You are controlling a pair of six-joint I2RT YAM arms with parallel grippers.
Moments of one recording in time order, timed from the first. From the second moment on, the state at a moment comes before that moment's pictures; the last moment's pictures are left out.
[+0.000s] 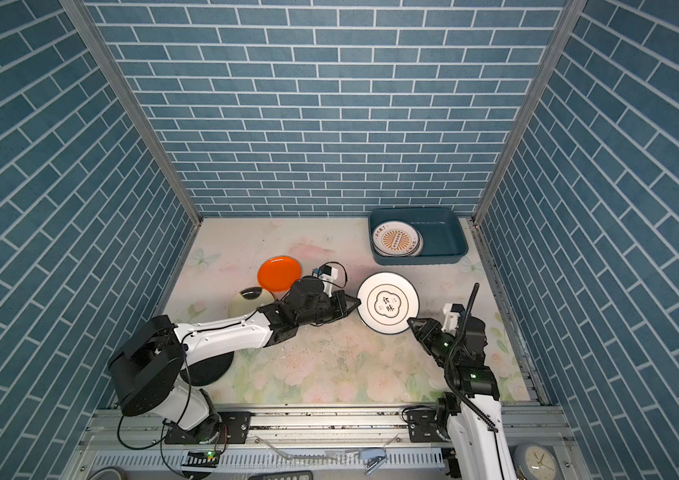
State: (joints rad) left arm -0.89 1.58 0.88 0.27 0.21 -1.08; right arm -0.03 0.49 0.28 -0.38 -0.62 0.90
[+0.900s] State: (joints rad) left arm -0.86 1.49 0.89 0.12 0.30 -0.97; right arm -0.03 0.53 0.28 -0.24 -0.66 1.05
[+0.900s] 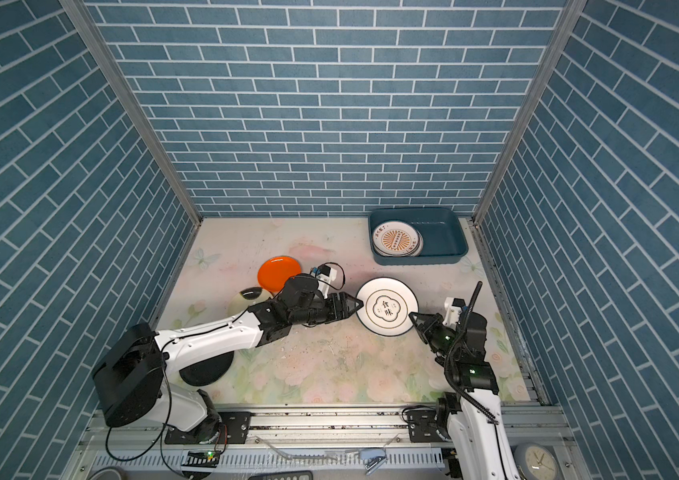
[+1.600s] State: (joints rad) left arm -0.50 1.07 0.68 -0.24 0.25 -0.68; right arm -0.03 0.64 0.33 -0.31 -0.62 1.08
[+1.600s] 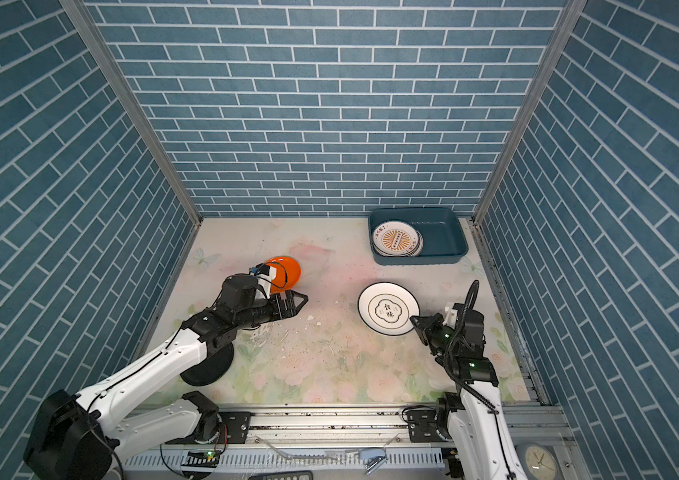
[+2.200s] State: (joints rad) left arm -0.39 0.88 0.51 -0.22 0.20 -0.59; right arm -0.03 1.03 0.75 -0.38 -0.58 0.92
